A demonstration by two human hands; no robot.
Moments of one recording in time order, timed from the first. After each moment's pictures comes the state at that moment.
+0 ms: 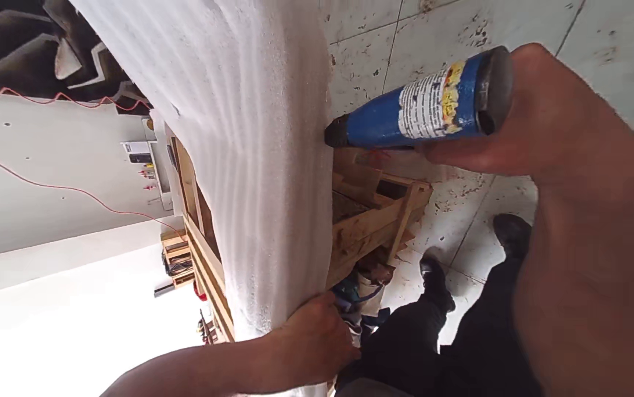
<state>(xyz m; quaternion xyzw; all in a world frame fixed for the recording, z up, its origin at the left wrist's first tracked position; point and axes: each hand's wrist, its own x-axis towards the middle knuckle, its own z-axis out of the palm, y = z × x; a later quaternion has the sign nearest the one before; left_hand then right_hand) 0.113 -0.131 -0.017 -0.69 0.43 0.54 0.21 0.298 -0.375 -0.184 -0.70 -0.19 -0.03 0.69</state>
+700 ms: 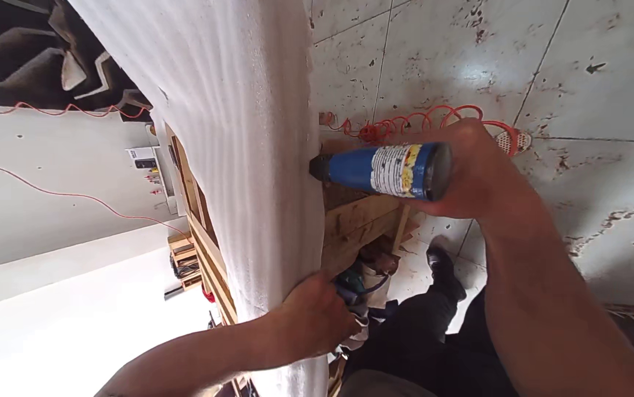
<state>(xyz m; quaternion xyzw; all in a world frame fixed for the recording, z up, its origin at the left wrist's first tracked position) 0.107 -0.139 -0.021 -0.65 0.43 0.56 0.27 0.211 -0.331 -0.203 -0.69 -0.17 -0.07 0.70</state>
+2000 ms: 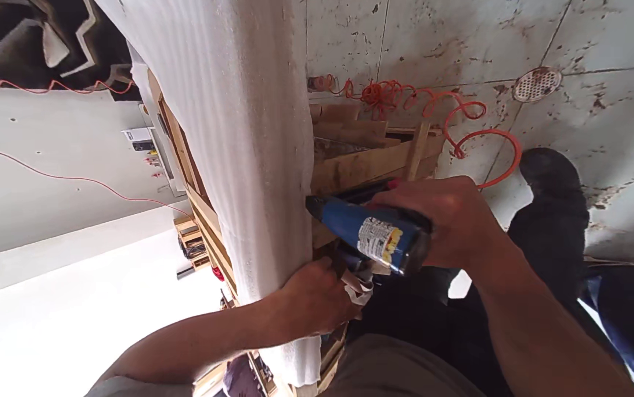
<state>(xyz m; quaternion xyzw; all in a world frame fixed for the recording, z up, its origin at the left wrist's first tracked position) 0.016 -0.104 -0.026 -0.66 0.42 0.57 0.24 0.045 -0.274 -0.207 -0.69 -0.16 -0.08 0.71</state>
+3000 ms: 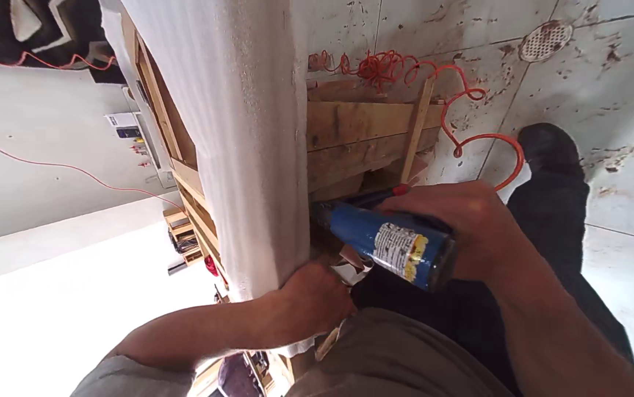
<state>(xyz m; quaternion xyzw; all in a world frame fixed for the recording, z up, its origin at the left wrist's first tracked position) -0.088 -0.065 -0.023 -0.64 0.44 0.57 0.27 -0.072 -0.242 -0.201 -0.67 -0.16 -0.07 0.72</state>
